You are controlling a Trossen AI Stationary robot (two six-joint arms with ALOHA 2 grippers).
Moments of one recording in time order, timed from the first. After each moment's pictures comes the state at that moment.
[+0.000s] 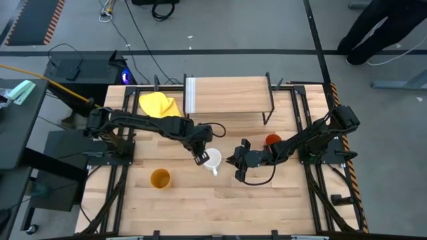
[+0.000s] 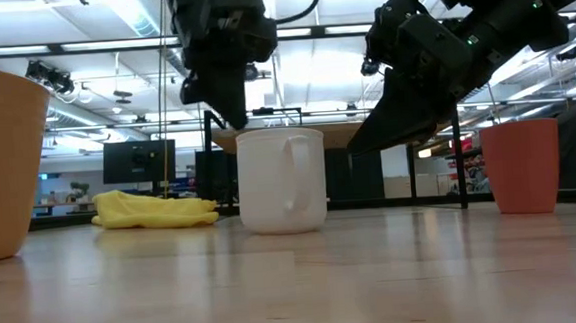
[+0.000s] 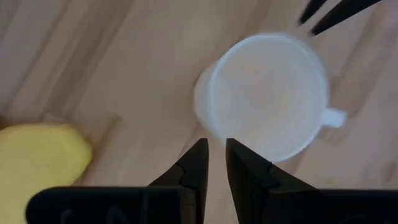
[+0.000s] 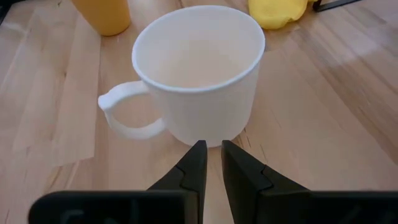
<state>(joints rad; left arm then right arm) -0.02 1.72 1.35 -0.79 0.02 -0.53 0.29 1.61 0.66 0.28 0.36 0.43</state>
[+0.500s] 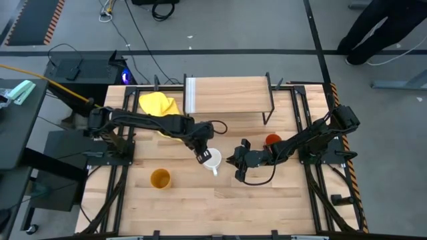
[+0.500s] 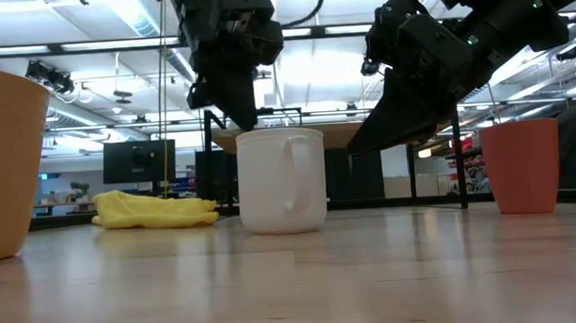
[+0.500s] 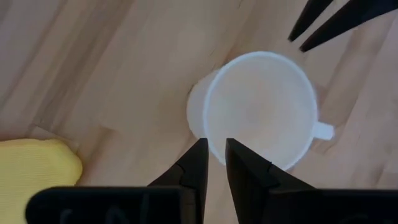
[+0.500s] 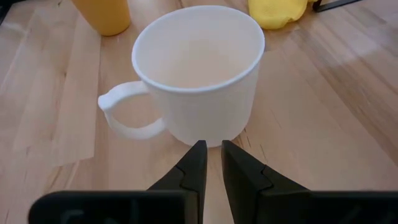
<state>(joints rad) -0.01 1.73 1.35 -0.76 0.05 -0.51 0.29 1.61 0.66 0.29 0.36 0.43</state>
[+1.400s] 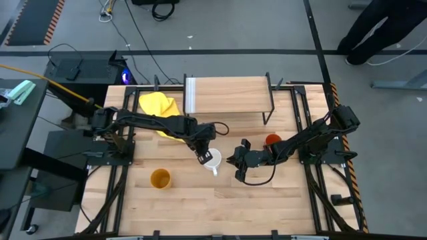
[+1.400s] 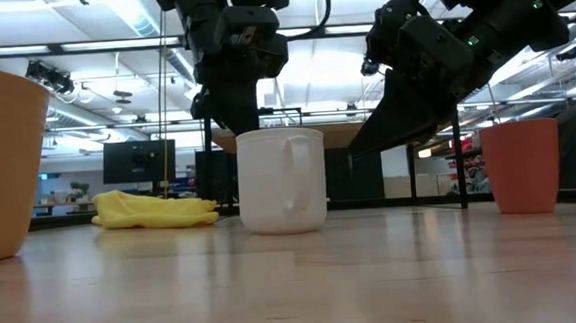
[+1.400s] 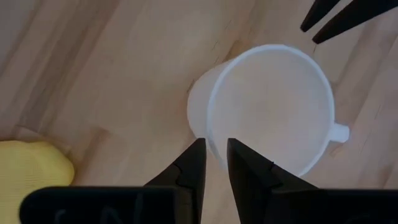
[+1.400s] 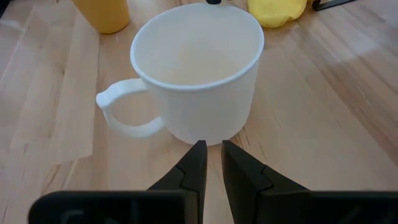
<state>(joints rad) 0.01 1.77 1.35 -0.74 0.07 -0.50 0.29 1.61 0.66 0.28 0.36 0.42</state>
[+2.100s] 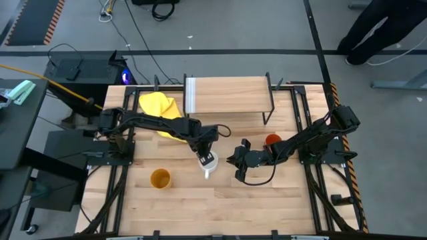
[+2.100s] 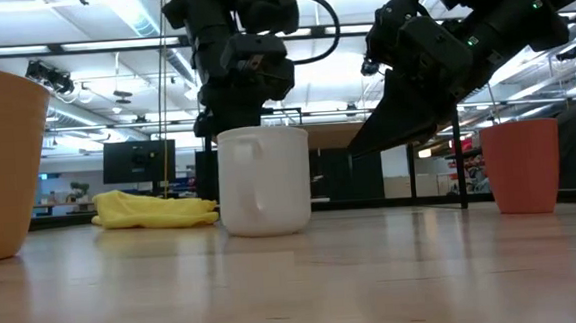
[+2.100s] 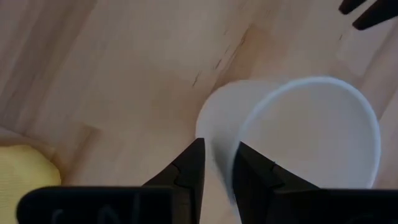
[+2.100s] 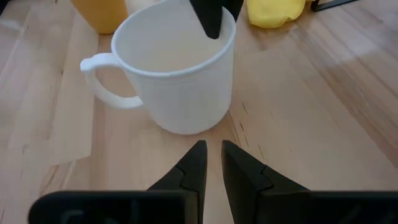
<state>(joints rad) 0.01 1.84 1.35 -0.73 0.10 -0.50 0.29 1.61 0.66 0.28 0.37 0.42</state>
